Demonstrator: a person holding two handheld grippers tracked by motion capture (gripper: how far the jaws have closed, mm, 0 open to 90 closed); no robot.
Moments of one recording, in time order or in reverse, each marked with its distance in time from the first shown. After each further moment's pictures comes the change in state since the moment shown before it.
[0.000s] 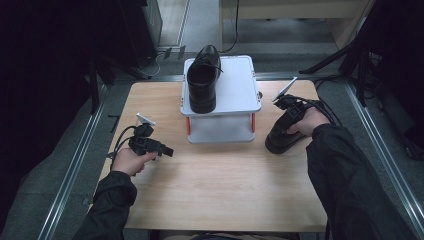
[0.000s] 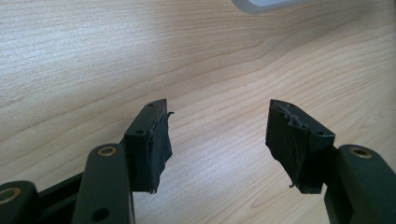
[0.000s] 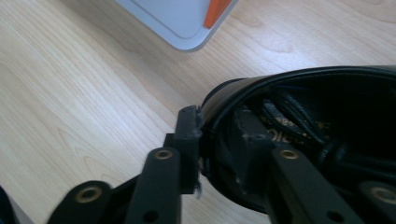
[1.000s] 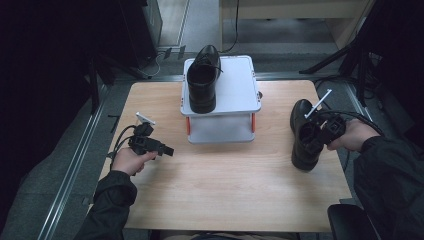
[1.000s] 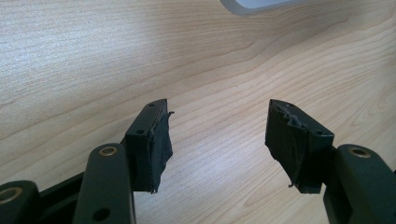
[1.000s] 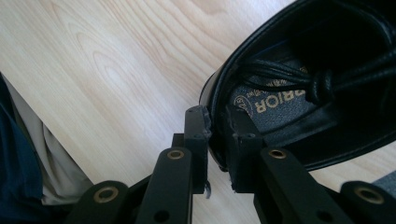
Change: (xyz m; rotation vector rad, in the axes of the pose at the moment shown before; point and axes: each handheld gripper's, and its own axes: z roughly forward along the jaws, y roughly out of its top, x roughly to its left) left arm -0.002 0.001 -0.001 0.001 -0.026 0.000; right arm -0.031 -0.092 -0.036 0.102 0.051 -0.097
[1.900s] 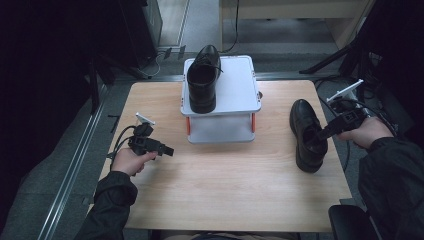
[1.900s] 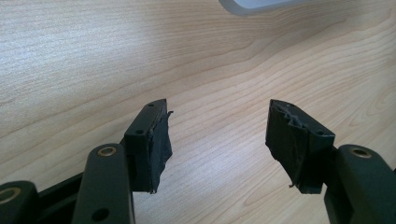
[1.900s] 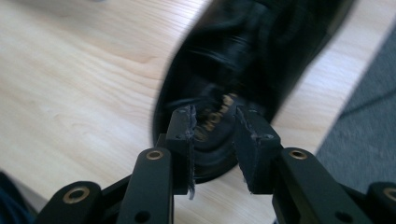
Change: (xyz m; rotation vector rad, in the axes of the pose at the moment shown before) left arm -0.001 -0.001 0.000 -0.009 0.011 0.004; right arm -0.028 -0.018 -0.031 -0.174 -0.097 0.384
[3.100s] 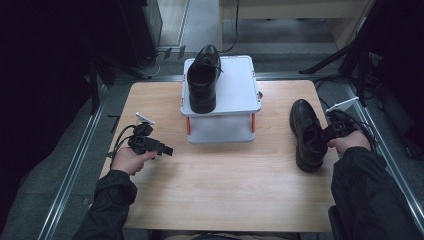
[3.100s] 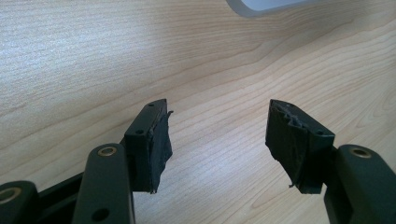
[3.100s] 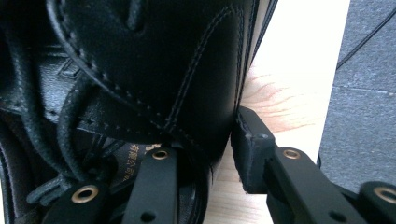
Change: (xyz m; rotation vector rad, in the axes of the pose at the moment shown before) left arm 0.006 0.002 0.002 0.007 -0.003 0.003; right arm -0.032 -0.003 0.066 0.005 -0.090 0.329
